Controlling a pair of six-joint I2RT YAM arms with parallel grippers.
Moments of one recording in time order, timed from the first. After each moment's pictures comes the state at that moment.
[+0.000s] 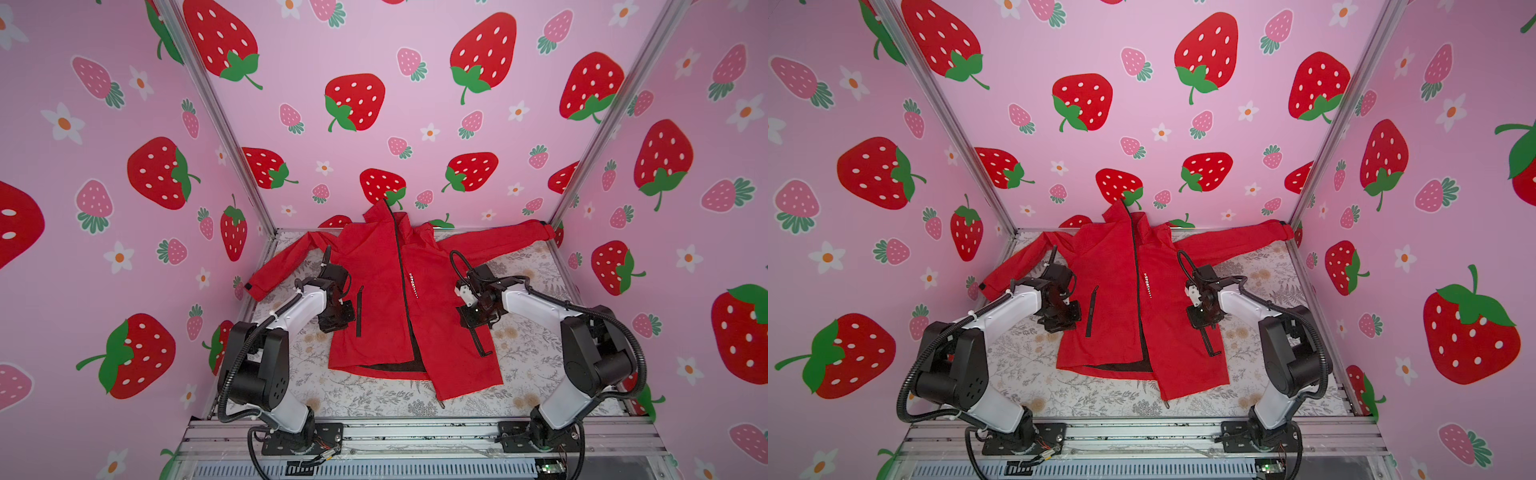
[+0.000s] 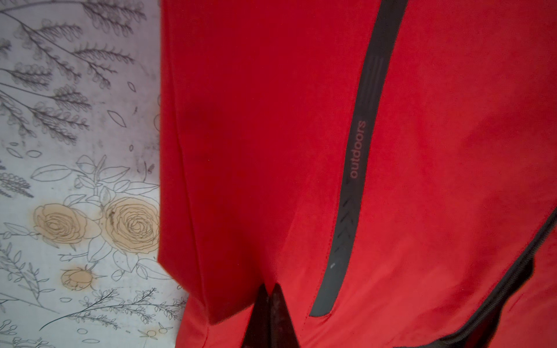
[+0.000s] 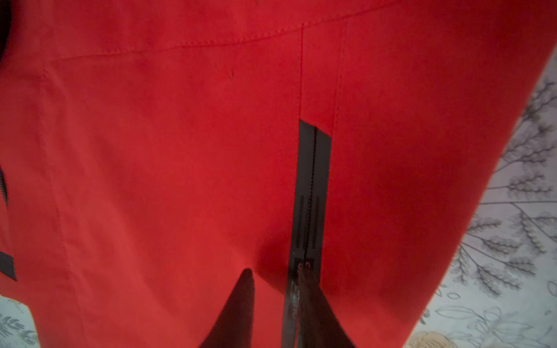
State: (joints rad) left arm -0.21 1.60 1.06 -0.86 0.09 -0.49; right arm 0.50 1.69 1.07 -0.70 -0.15 0.03
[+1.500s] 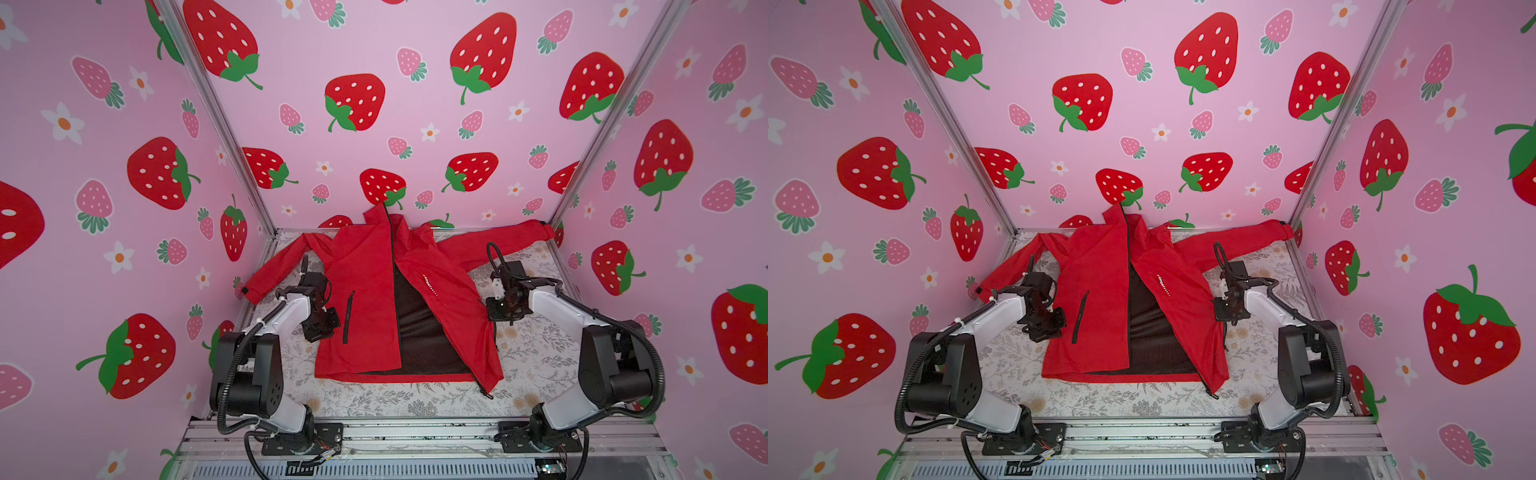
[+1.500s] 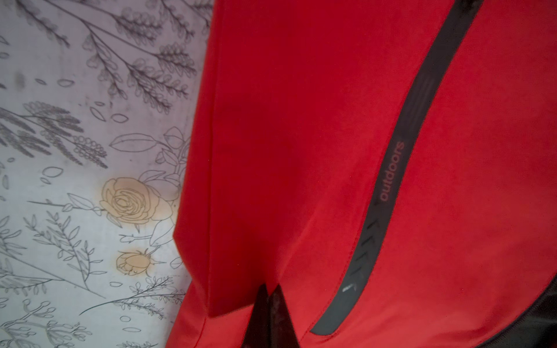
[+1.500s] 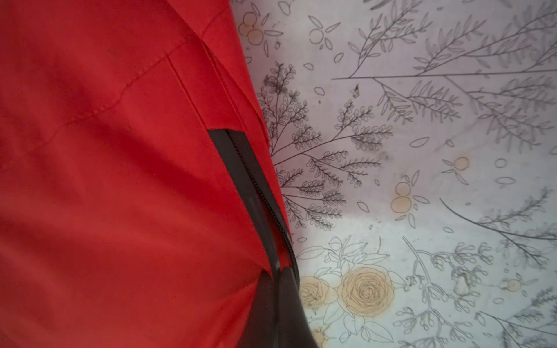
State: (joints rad) left arm -0.05 1.54 0.94 -0.85 0.12 -0.45; right arm 0.29 1.58 1.01 -0.68 -0.07 0.09
